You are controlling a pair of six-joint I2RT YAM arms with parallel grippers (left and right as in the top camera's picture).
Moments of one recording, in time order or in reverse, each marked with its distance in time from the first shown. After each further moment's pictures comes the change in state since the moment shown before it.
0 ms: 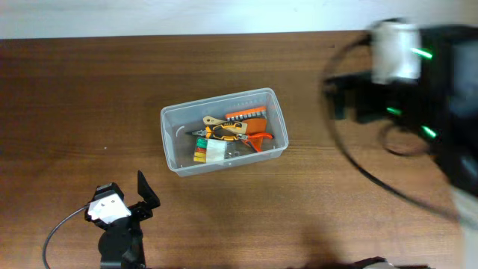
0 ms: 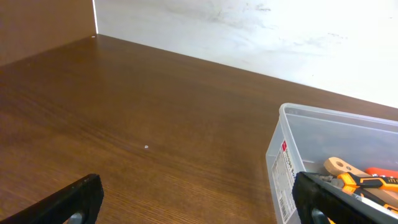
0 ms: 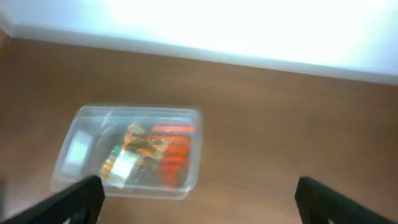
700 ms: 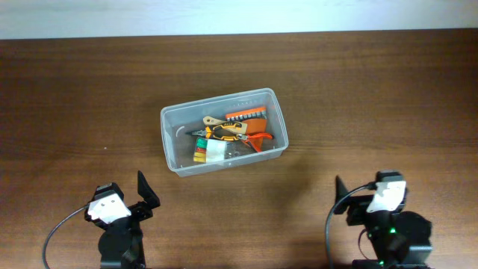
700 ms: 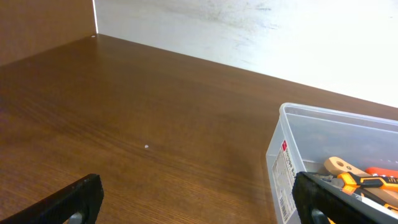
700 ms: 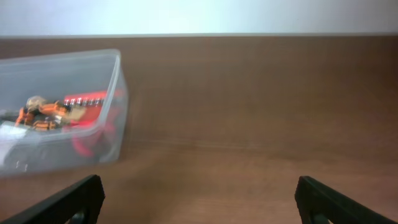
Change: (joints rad) left arm 0.000 0.002 0.000 0.000 0.000 0.000; right arm -0.252 -1.210 -1.694 0.713 -0.064 -0.054
